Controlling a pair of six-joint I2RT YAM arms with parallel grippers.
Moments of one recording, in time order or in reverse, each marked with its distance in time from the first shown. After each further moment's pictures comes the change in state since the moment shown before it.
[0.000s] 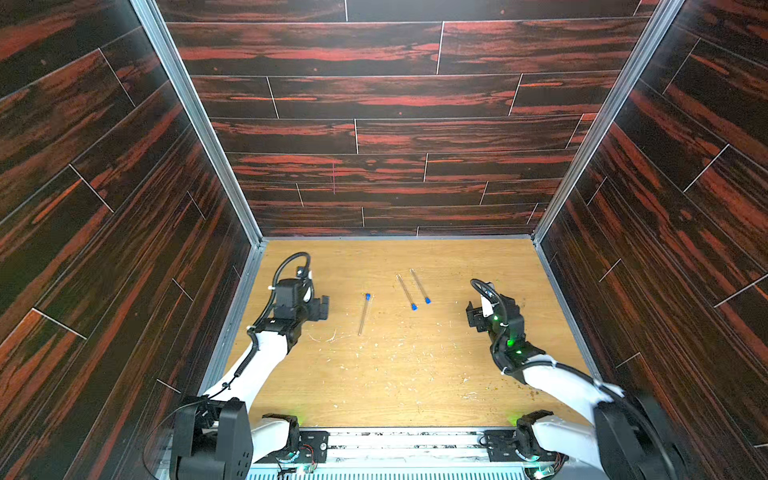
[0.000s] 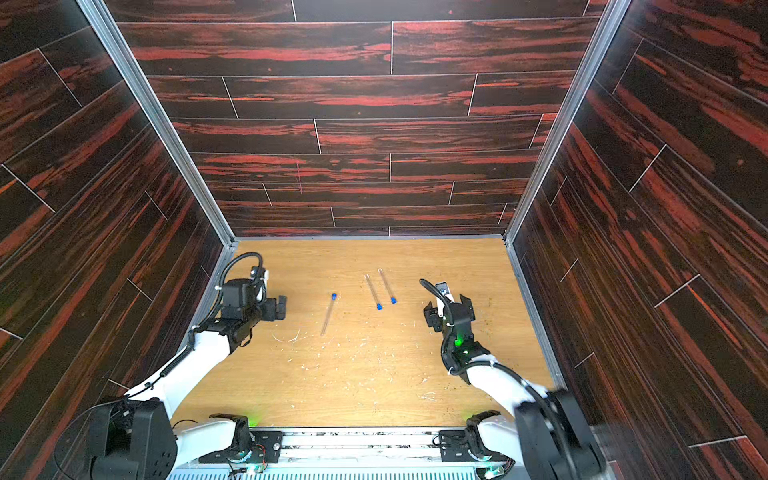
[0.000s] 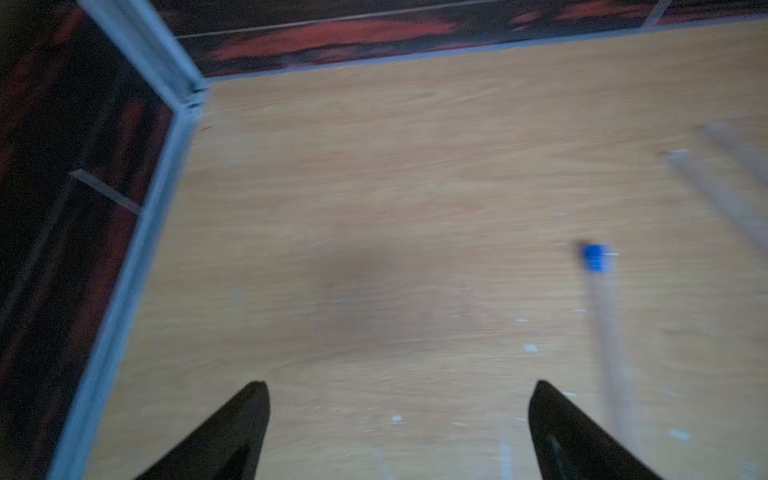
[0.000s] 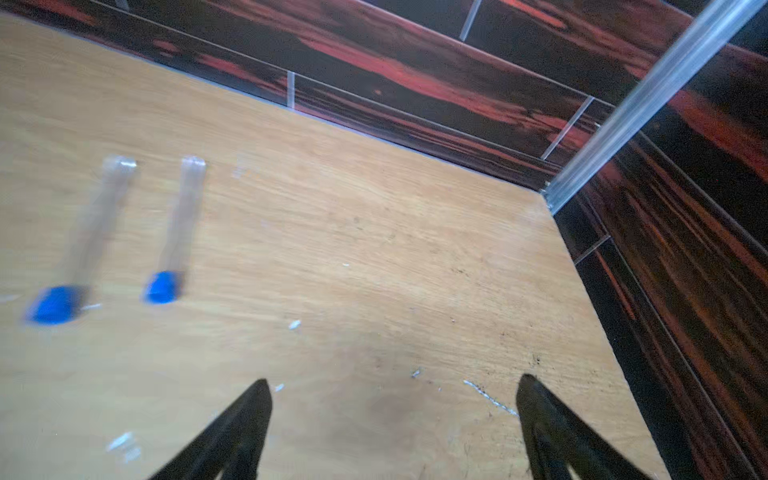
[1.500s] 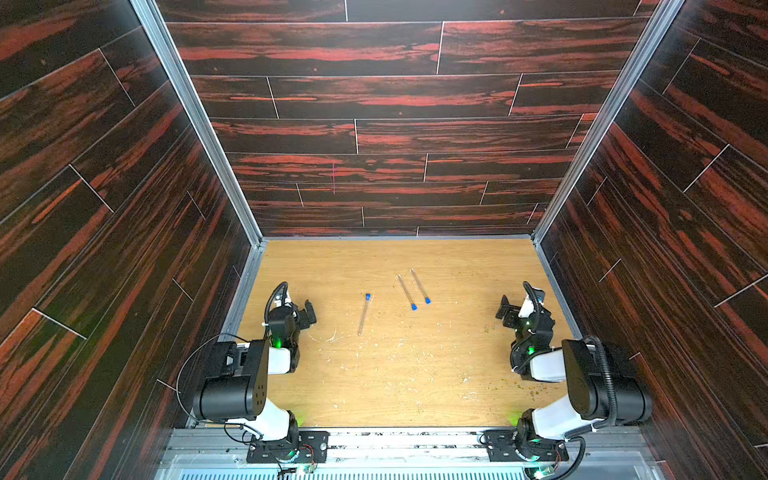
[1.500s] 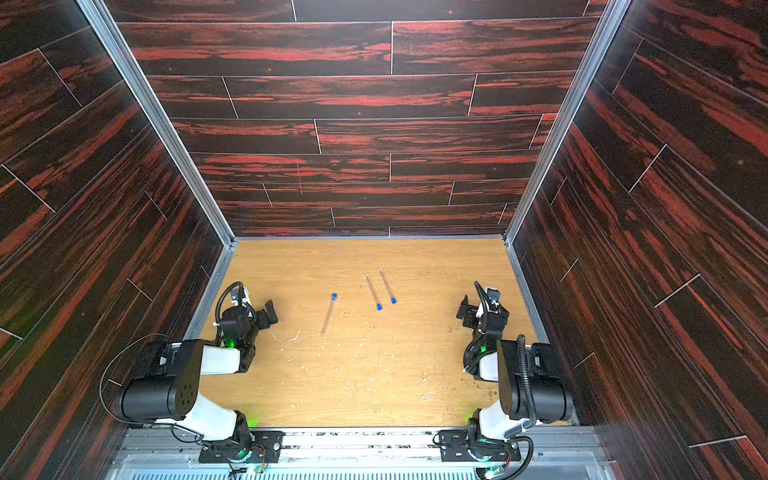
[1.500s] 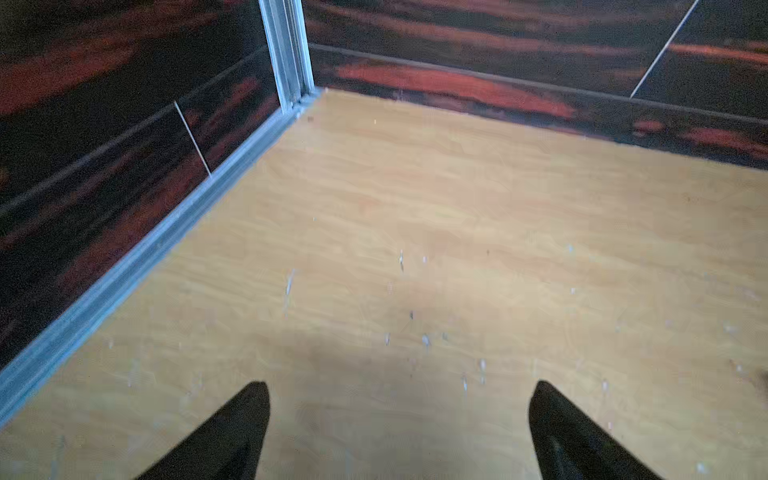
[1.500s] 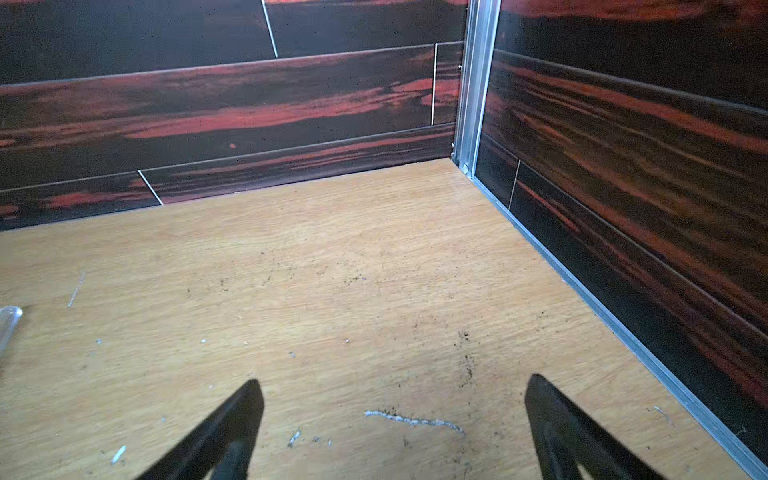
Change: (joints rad) left arm 0.132 0.332 -0.323 0.935 -0.037 -0.174; right arm -0.407 0.295 -0.119 0.569 -0.237 0.256
